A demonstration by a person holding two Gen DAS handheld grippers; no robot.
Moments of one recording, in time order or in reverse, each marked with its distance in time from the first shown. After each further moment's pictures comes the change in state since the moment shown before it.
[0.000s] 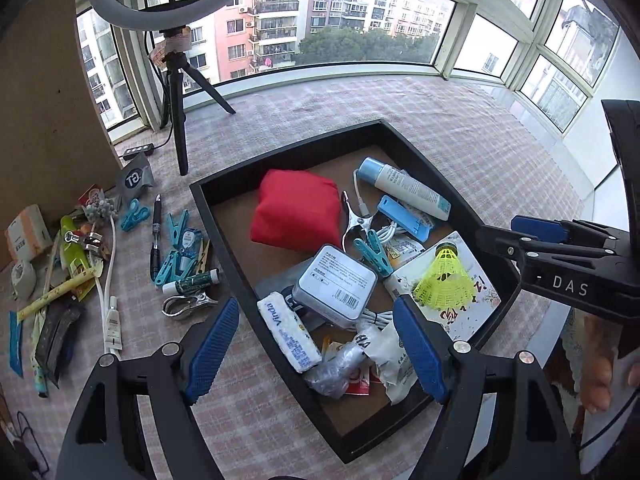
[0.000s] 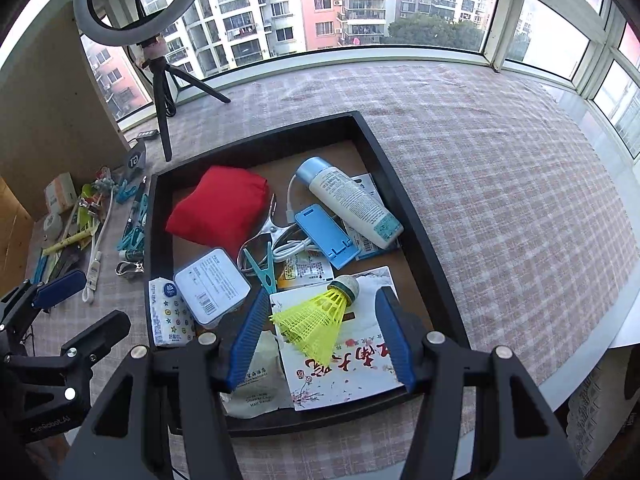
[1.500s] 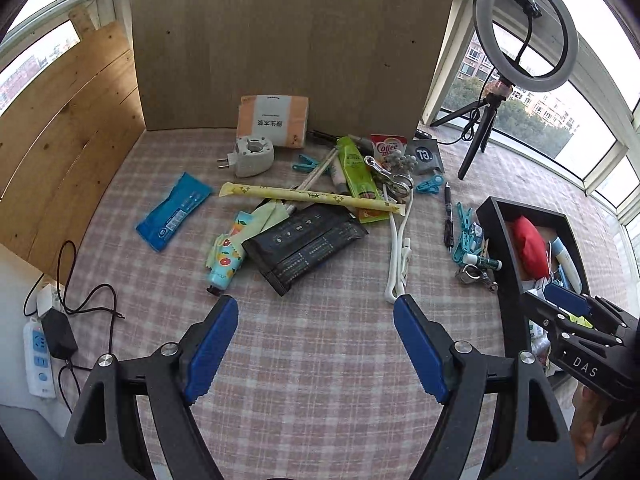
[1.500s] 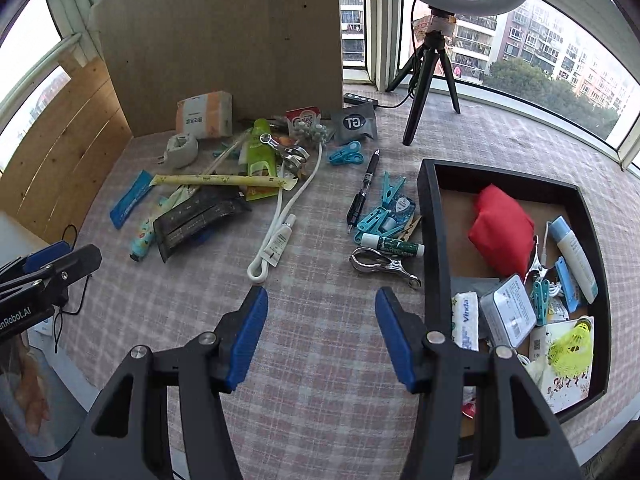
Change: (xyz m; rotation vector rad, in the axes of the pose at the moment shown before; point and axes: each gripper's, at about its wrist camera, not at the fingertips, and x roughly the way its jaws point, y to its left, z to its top) left arm -0.106 0.283 -0.130 -0.493 -0.066 0.267; right arm 0.003 0.294 -0.040 -0.327 -0.015 0.207
